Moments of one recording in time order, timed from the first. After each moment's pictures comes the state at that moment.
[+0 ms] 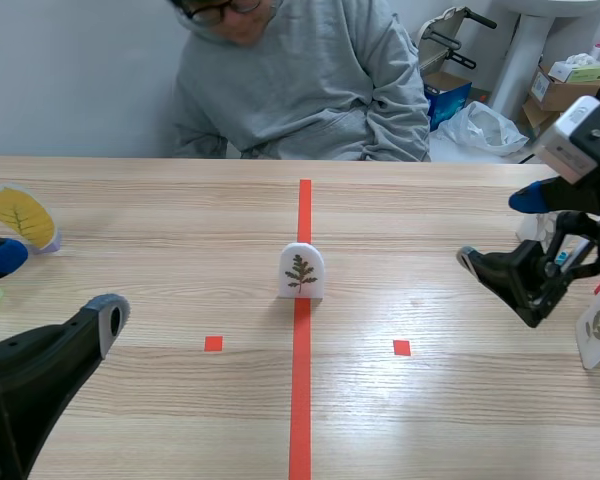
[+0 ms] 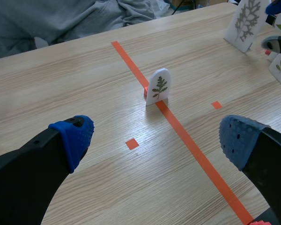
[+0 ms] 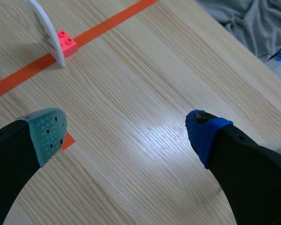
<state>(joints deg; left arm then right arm) 58.3 -20.1 -14.9 132.8 -18.7 -25.5 0.7 -9.0 32.2 3.8 93.9 11.2 41.5 -11.0</state>
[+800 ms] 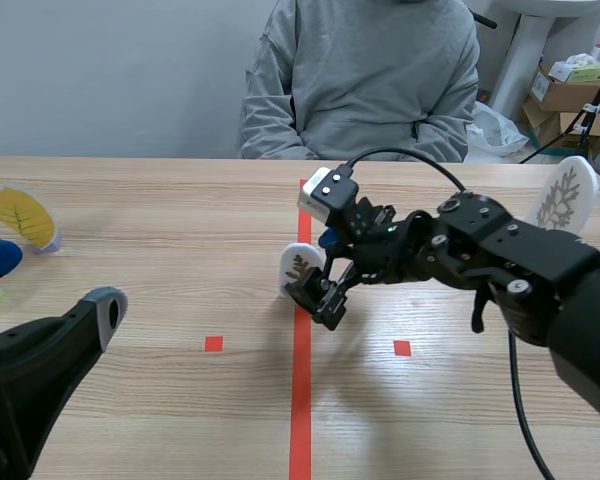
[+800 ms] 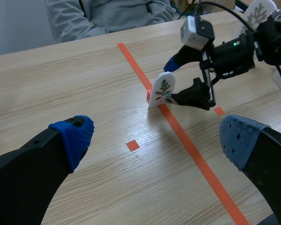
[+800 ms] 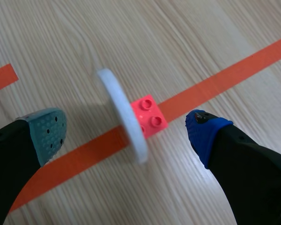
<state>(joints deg) 58.3 -17.0 -14.9 132.8 -18.7 -25.5 0.7 24.5 10.5 -31.6 48.3 -2.3 36.4 1.9</state>
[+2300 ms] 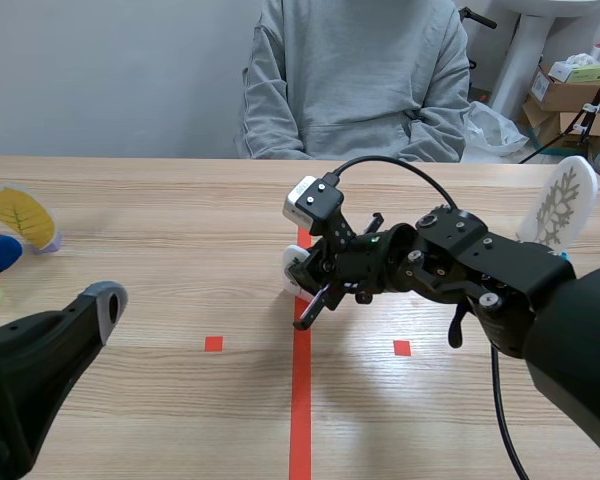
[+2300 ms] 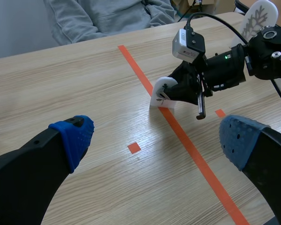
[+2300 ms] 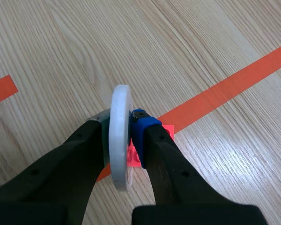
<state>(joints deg) 57.7 -17.0 -14.9 132.8 -18.7 -25.5 0.7 24.3 8.8 -32.7 46.5 -2.9 32.5 4.0</state>
